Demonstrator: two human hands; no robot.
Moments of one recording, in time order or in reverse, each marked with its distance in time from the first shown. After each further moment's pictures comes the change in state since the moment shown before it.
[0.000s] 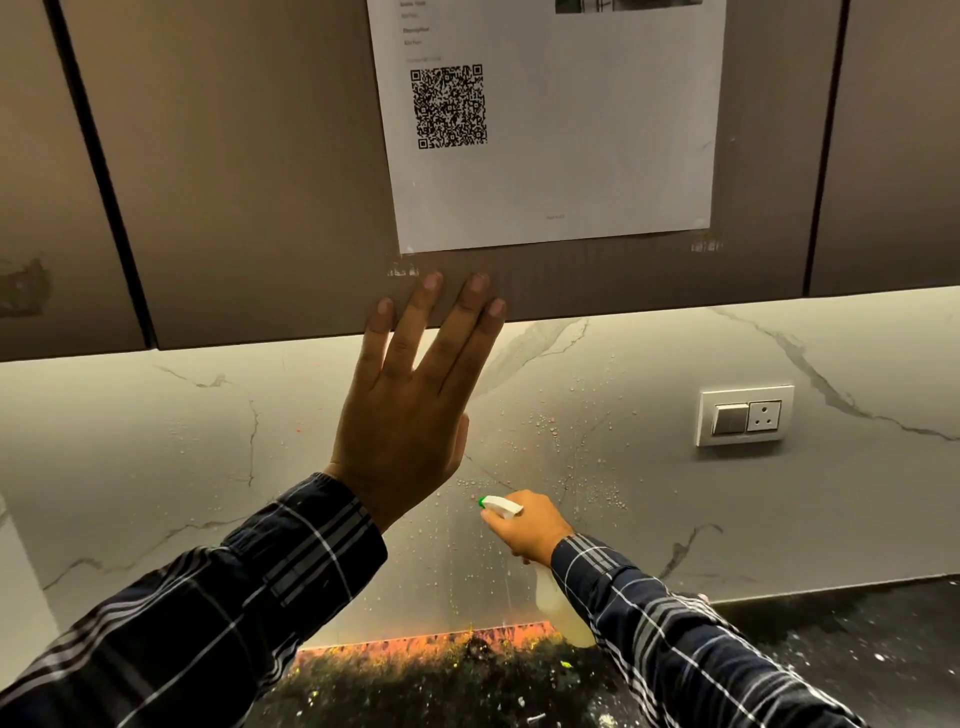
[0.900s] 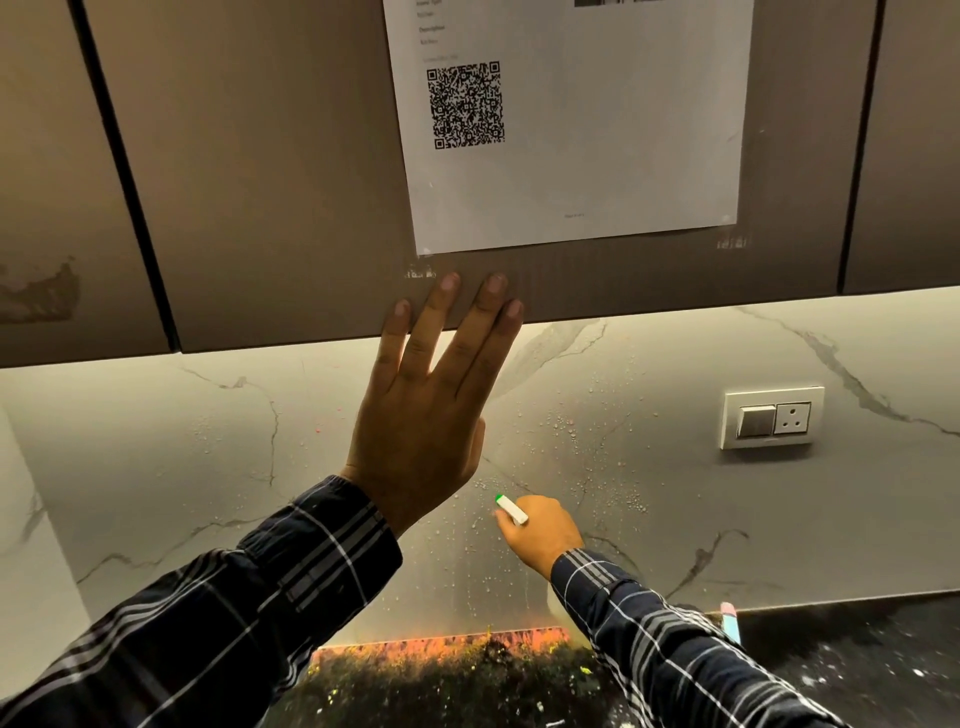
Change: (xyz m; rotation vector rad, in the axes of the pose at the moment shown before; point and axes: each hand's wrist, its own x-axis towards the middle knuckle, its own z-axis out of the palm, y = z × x) left_hand 0.001 -0.001 -0.003 0.009 -0.026 0.000; right_hand 0.015 0.007 0.026 -0.156 0.158 -0.046
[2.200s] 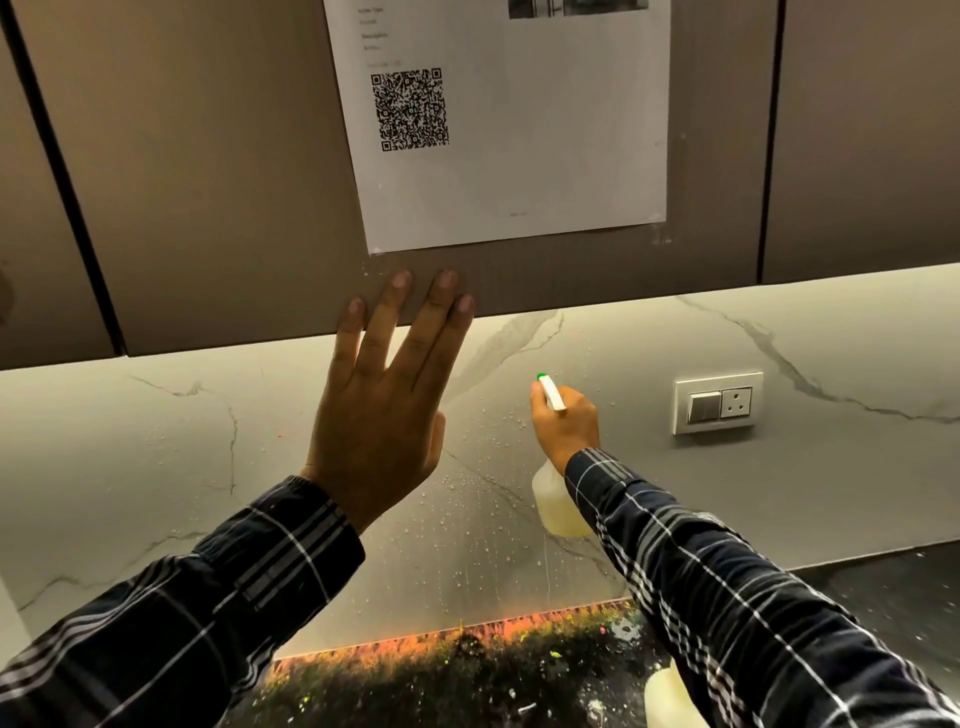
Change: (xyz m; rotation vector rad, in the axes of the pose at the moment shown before) left_hand -0.002 0.003 -0.003 -0.041 -0.004 0.002; right_hand 0.027 -0.001 -0.125 0.379 0.568 0.118
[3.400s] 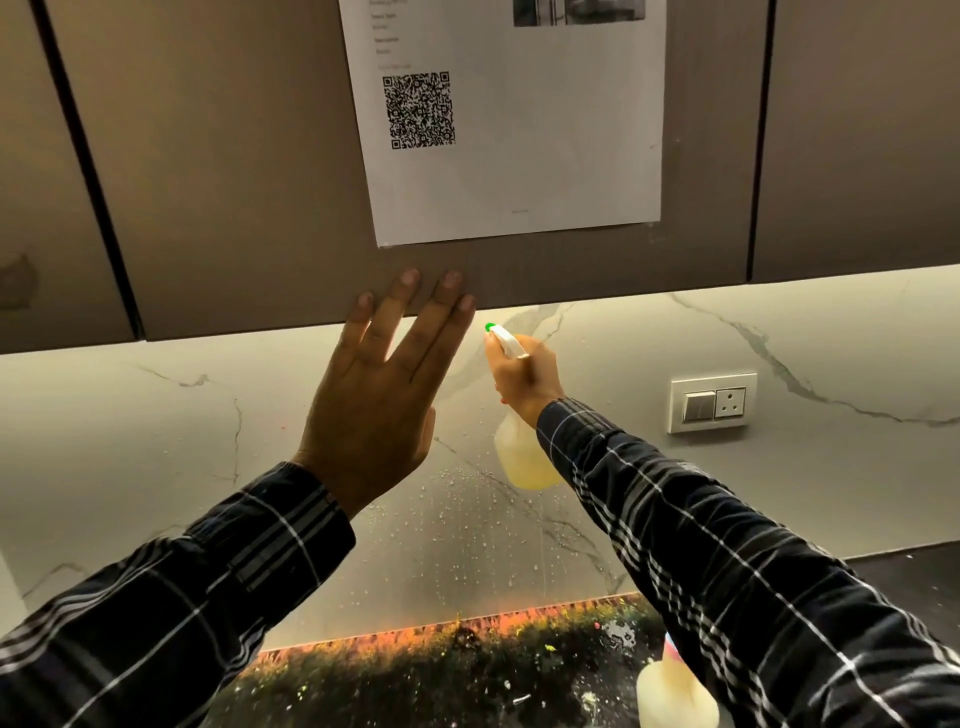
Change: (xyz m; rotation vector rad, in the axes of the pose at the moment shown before) left_hand -0.003 -0.008 -0.006 -0.002 -0.008 0.055; right_hand 0.008 -0.080 -0.001 0.206 -0.142 -0.062
